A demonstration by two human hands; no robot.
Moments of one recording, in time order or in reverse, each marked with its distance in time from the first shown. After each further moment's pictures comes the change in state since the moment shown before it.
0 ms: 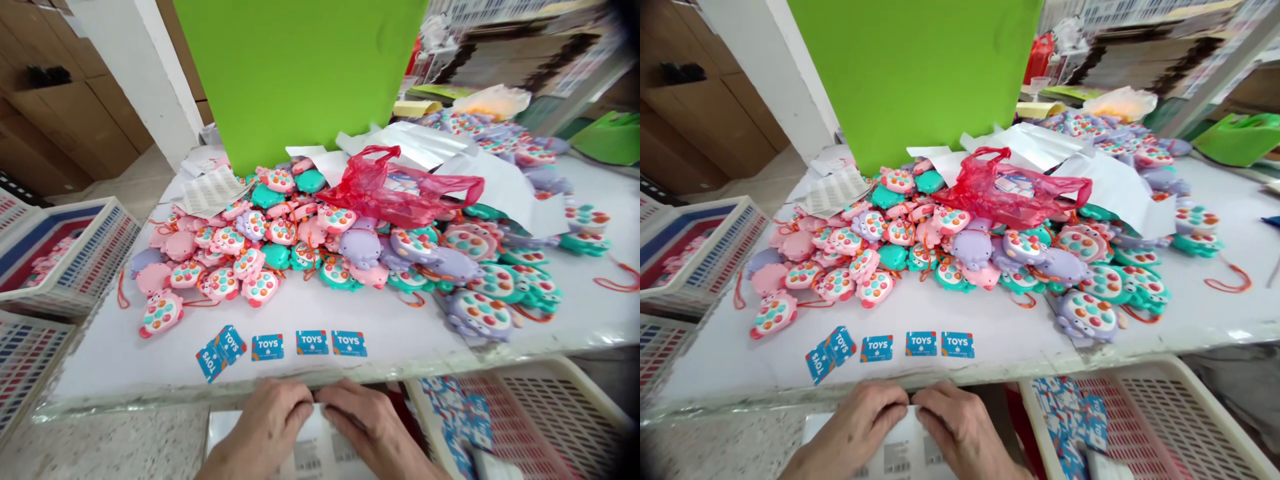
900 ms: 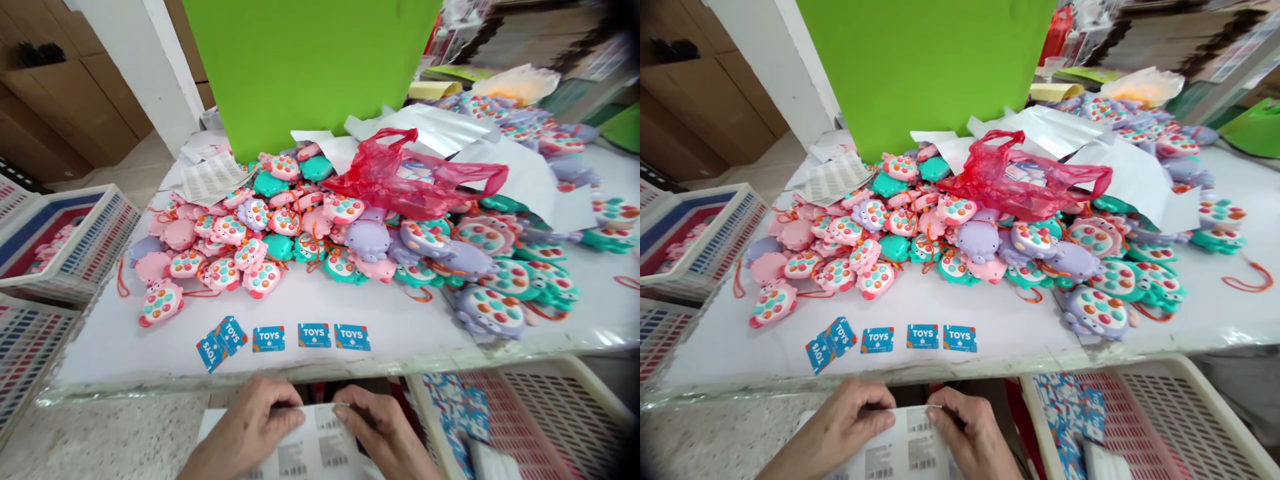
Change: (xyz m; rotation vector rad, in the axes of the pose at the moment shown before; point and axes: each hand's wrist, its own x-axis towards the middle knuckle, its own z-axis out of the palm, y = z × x) left_hand -0.013 -0.012 -0.008 -0.274 -0.068 -0.097; right_hand -0.016 0.006 0.008 0.163 0.013 0.306
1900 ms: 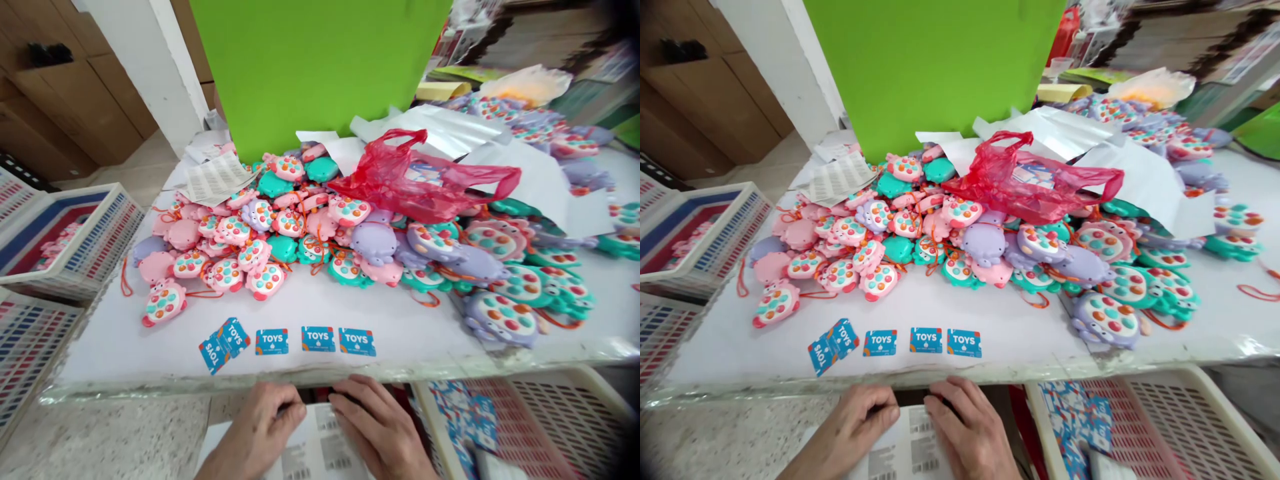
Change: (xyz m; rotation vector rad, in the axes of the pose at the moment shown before) left_hand 0.006 -0.009 0.012 -0.024 0.069 0.016; right_hand 0.005 0.021 0.001 -0.509 0.258 -0.592
